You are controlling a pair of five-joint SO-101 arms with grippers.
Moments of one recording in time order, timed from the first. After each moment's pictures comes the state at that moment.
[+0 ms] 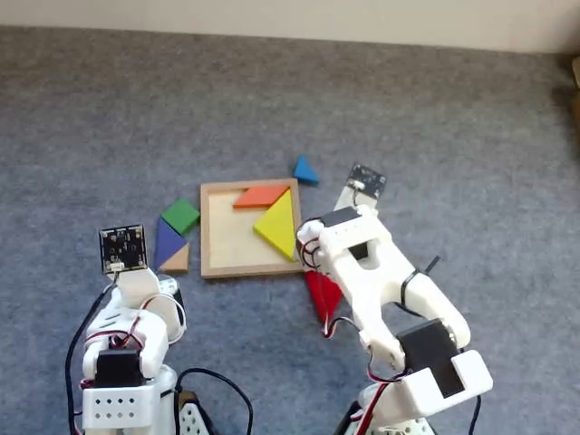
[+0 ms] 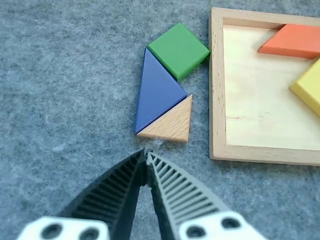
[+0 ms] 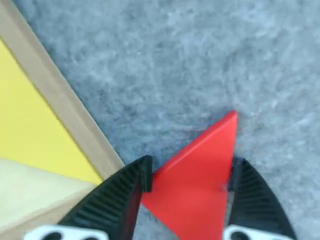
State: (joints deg) left arm -8.8 -102.4 96.0 63.7 11.5; right arm -29.9 0.6 36.3 52.0 -42.1
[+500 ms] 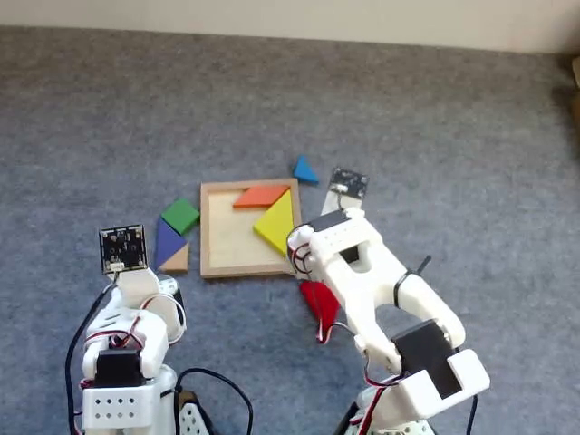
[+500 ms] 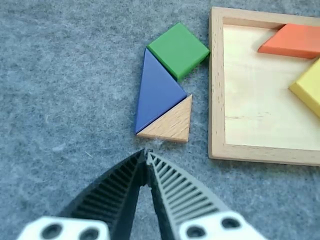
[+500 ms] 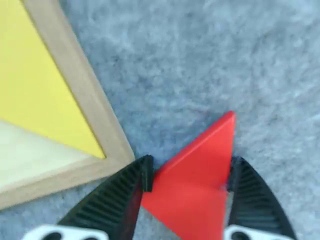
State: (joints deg) left arm -8.8 -102.4 96.0 63.7 11.5; right arm -32.8 0.6 36.3 54.7 -37.8
